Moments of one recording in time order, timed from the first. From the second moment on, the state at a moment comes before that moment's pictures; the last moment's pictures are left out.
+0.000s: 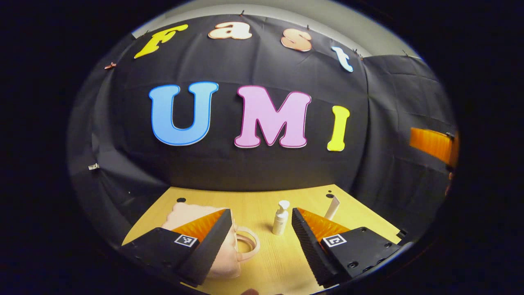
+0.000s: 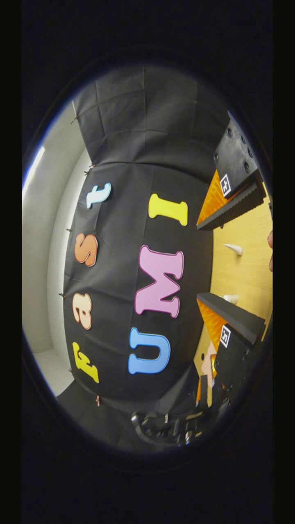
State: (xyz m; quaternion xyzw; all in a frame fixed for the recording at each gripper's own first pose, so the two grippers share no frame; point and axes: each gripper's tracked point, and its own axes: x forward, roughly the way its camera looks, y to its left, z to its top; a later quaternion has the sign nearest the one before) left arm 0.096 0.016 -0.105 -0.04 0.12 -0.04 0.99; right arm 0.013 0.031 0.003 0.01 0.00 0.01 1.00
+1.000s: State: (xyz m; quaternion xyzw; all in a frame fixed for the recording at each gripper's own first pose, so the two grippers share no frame) left arm 0.219 0.016 -0.342 0.00 0.43 0.06 0.90; right arm 0.148 -0.084 -0.076 0.03 0.04 0.08 1.00
